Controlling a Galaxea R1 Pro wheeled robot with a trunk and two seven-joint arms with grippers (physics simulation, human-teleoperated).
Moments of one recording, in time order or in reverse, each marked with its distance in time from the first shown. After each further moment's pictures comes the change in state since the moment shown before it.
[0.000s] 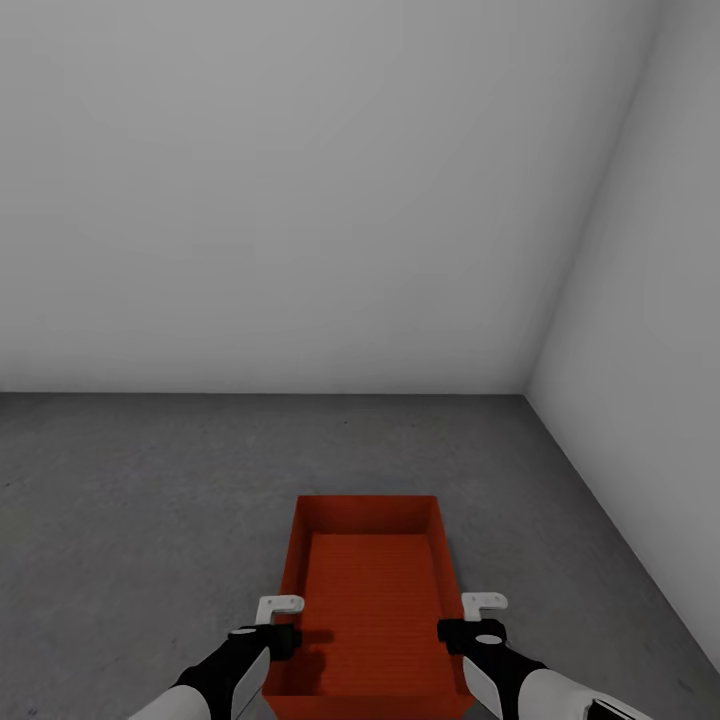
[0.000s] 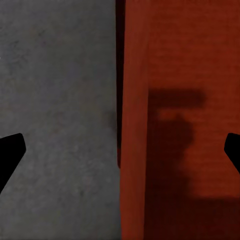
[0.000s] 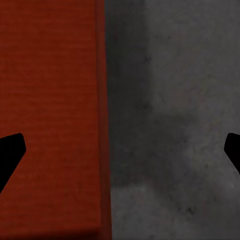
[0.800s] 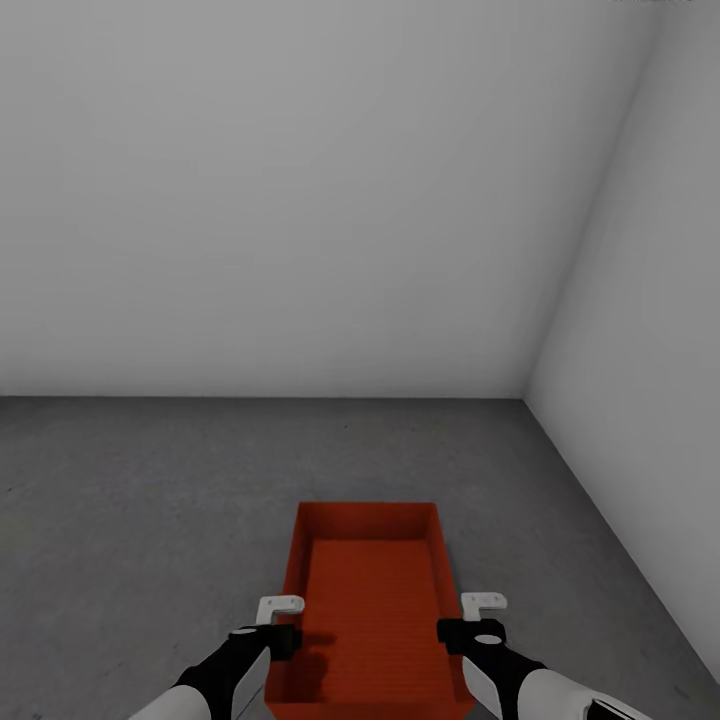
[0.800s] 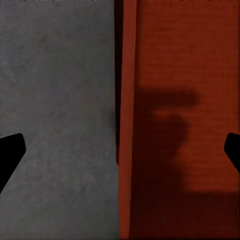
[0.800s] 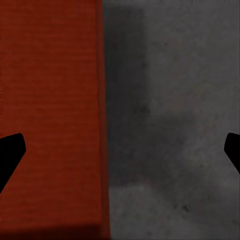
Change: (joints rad) left arm 0.000 -0.001 0.000 0.000 0.001 0.003 -0.002; right arm 0.000 0.001 0.000 0.000 0.000 -0.001 0.000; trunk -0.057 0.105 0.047
